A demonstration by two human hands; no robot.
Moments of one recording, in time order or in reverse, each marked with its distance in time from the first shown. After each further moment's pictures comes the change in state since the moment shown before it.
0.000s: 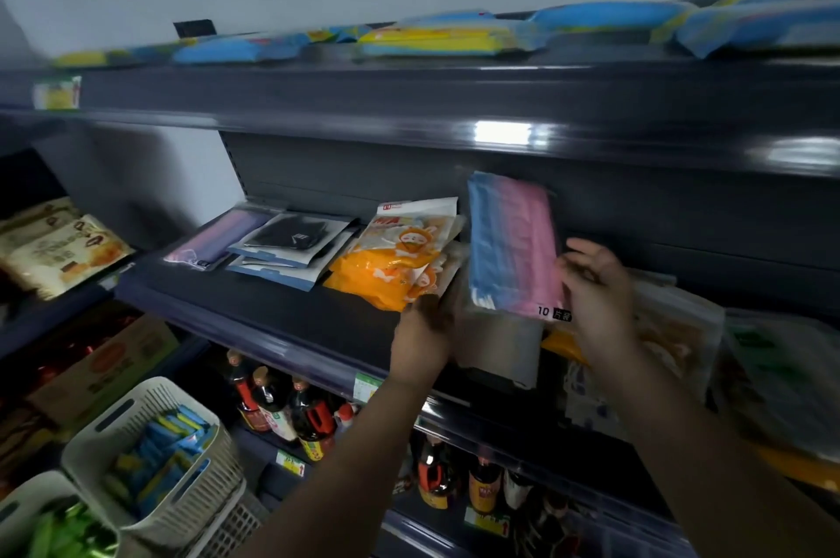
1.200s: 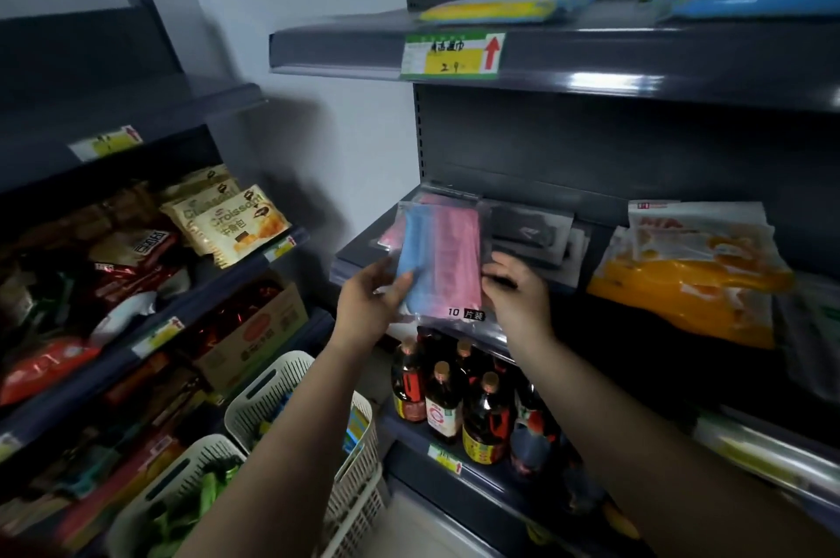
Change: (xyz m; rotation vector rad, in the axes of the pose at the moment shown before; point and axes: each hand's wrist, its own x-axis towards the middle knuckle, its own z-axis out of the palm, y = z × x) left_hand 0.076 -0.170 -0.389 -0.289 0.162 0.034; right_hand -0.151 0.056 0.423 -0.103 -0.300 0.114
